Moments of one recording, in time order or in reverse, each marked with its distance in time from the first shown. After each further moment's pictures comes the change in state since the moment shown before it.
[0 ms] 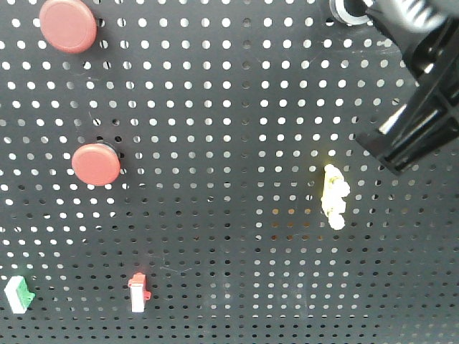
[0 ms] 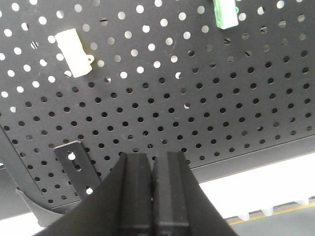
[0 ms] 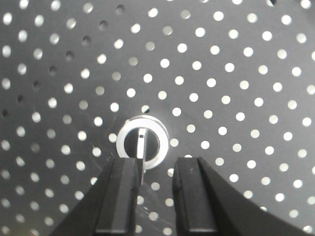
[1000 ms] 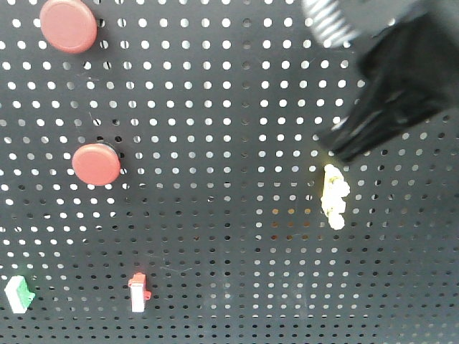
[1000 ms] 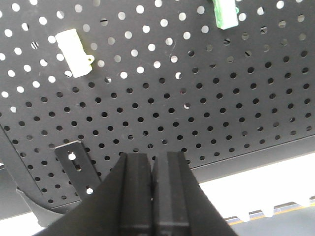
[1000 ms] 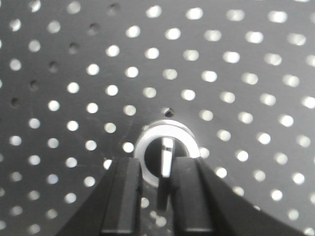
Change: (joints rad) left arm 0.000 0.000 0.000 0.000 0.000 0.000; right arm -0.197 0.081 -0.001 0.023 -0.130 0.054
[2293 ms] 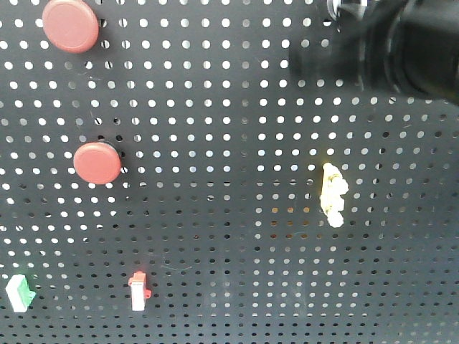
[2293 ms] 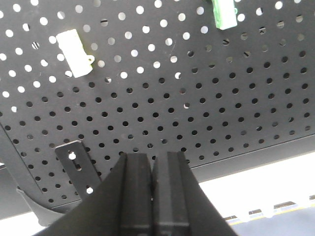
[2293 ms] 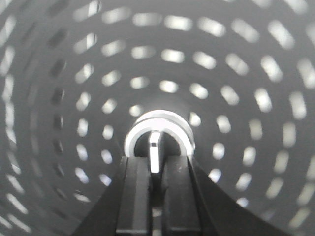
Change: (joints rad) left arm 0.000 0.000 0.000 0.000 0.000 0.000; right arm -0.059 0.017 -0.082 0.195 -0.036 0.784
